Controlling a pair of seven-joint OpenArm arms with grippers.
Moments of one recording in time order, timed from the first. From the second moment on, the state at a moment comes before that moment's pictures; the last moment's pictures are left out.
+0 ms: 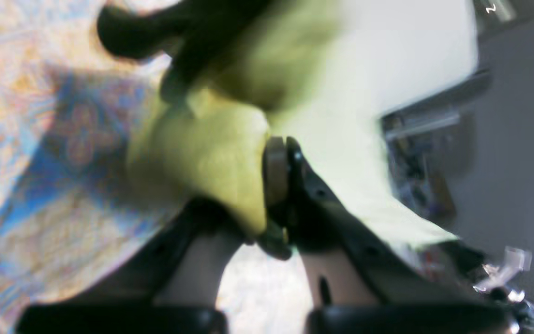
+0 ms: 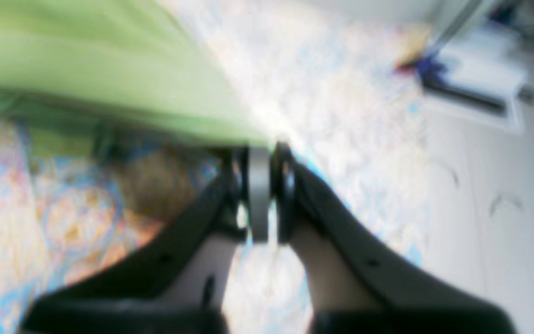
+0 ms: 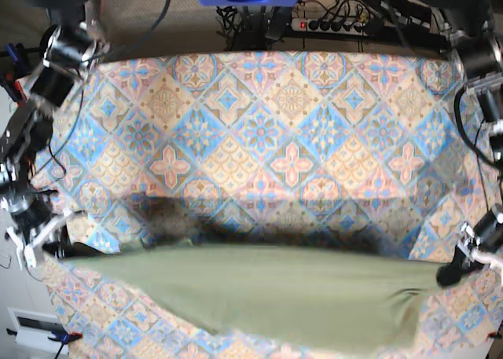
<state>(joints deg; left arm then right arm) -17.3 -40.1 -17.6 77.7 -84.9 -10.2 53.0 15.2 22.9 29.8 94.6 29.3 41.7 -54.4</state>
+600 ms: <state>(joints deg) 30.1 -30.8 -34.8 86.1 -84.3 -10.1 52.8 -18.8 23.1 30.5 104.5 33.3 41.3 -63.1</state>
